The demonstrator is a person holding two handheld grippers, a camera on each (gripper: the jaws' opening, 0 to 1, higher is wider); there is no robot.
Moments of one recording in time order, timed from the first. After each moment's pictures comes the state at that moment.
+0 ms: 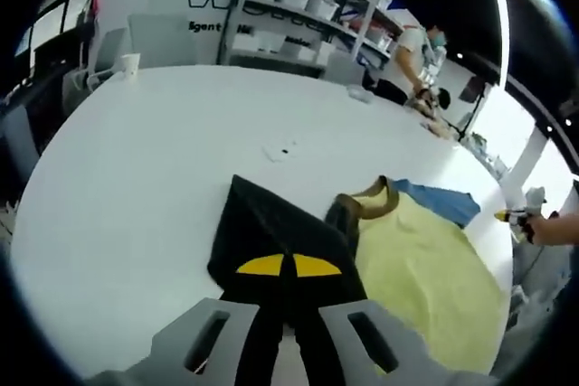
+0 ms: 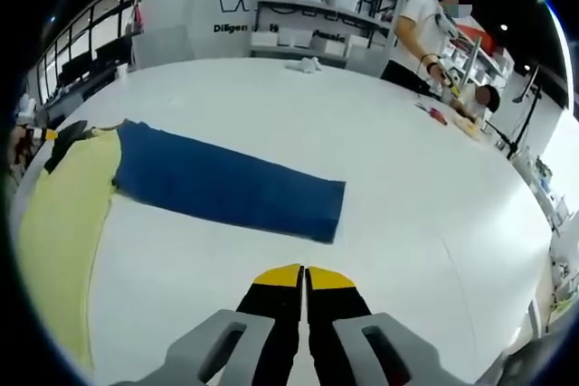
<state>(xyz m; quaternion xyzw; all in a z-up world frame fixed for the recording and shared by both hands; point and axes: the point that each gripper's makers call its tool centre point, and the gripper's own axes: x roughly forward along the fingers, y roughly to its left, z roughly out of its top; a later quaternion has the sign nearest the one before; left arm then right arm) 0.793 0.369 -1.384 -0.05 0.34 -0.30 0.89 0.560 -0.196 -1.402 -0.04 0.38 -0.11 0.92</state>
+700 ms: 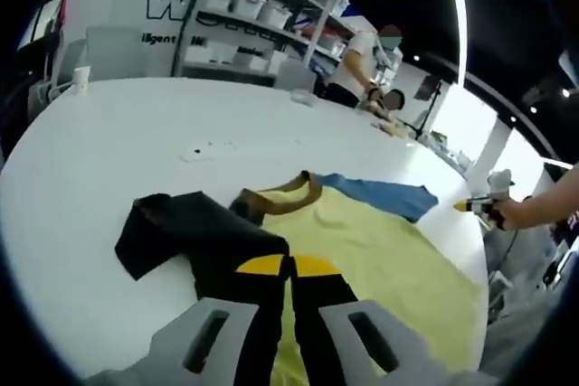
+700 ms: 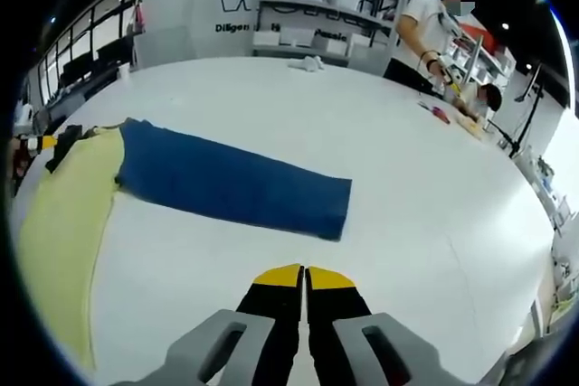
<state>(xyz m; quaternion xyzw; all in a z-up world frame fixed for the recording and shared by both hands) 0.746 0.310 -1.385 -0.07 0.31 -0.37 0.87 0.561 -0.189 -1.406 -0.04 0.38 -0.10 0.92</state>
